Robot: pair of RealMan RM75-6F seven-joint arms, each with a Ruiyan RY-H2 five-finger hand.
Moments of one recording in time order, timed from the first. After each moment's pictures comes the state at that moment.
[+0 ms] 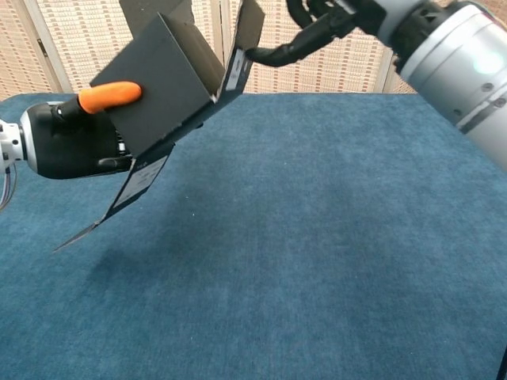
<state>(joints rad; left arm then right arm) -0.91 -1.30 0.15 -1.37 1.69 1.00 -2.16 0.79 -1.64 0.27 -1.47 -1.60 1.34 0.05</state>
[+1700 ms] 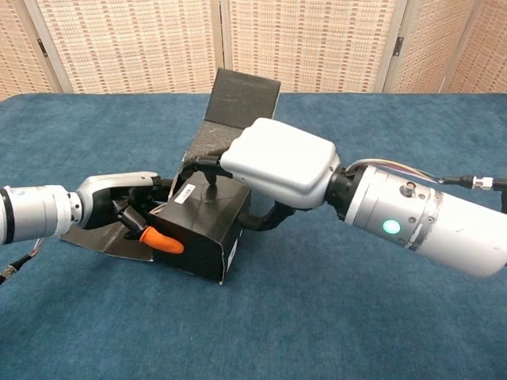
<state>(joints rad) -0.85 -1.58 0.06 -1.17 1.50 0.76 -1.12 0.88 -1.85 0.02 -1.02 -1.79 1.19 -0.18</state>
